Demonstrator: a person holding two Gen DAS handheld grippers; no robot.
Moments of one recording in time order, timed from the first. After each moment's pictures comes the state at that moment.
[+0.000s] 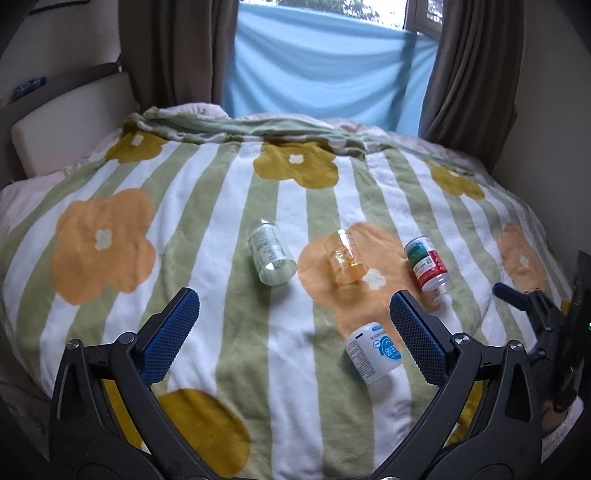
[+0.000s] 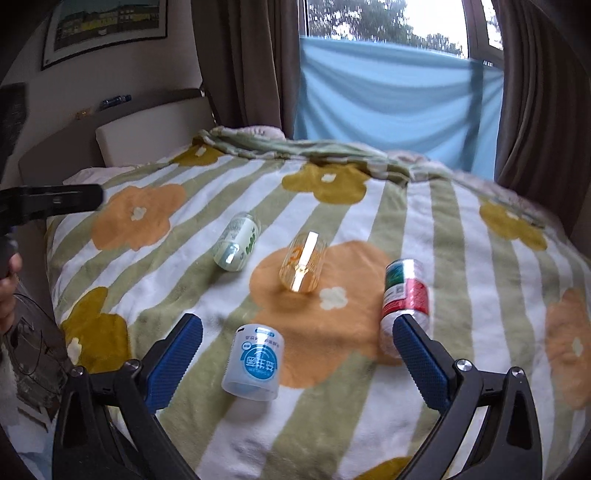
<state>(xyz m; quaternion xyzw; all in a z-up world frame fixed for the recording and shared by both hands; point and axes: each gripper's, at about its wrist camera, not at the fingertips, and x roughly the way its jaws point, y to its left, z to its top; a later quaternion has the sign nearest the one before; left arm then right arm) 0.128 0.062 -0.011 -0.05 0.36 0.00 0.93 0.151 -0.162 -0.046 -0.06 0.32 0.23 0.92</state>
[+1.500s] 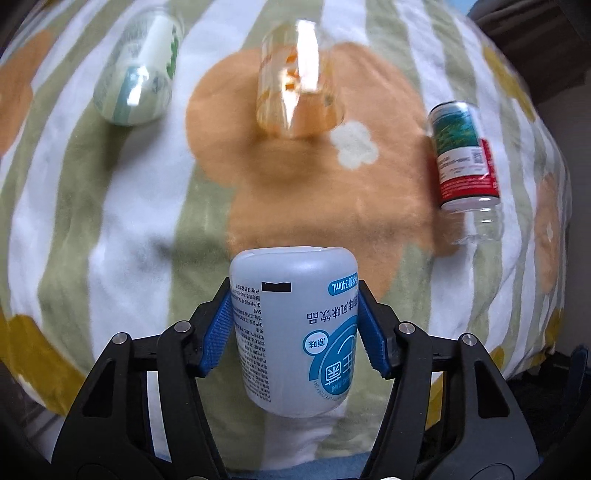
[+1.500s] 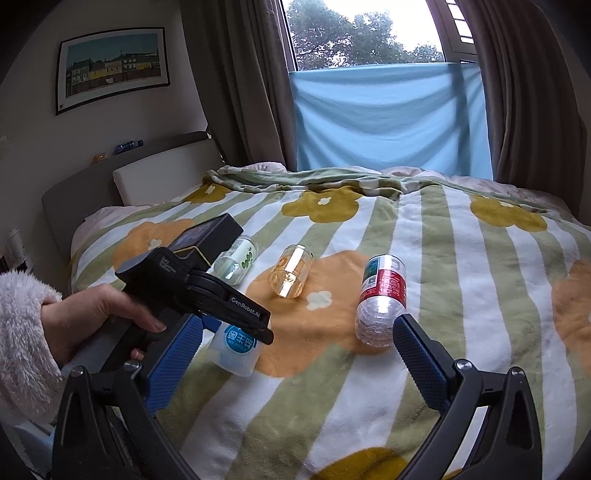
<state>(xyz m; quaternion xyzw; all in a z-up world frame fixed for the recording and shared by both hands) 0.255 -0.045 -0.195 -0.15 0.65 -0.01 0.74 0.133 -0.237 -0.066 0.03 0.28 0.27 0.92</state>
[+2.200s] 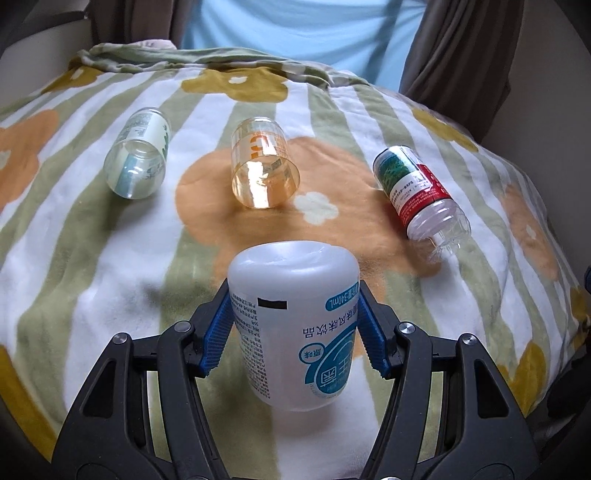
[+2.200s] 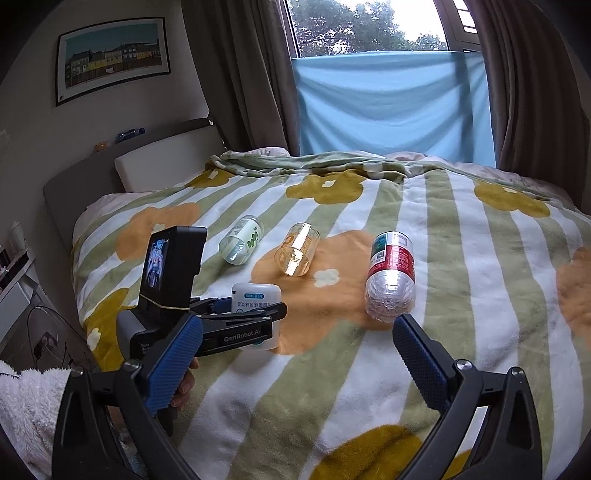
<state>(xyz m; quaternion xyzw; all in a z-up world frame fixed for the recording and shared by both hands) 0.229 -0.048 -0.178 -0.10 0.41 -0.05 0.91 0.122 -0.232 -0.081 0.02 0.30 0.28 0.91</state>
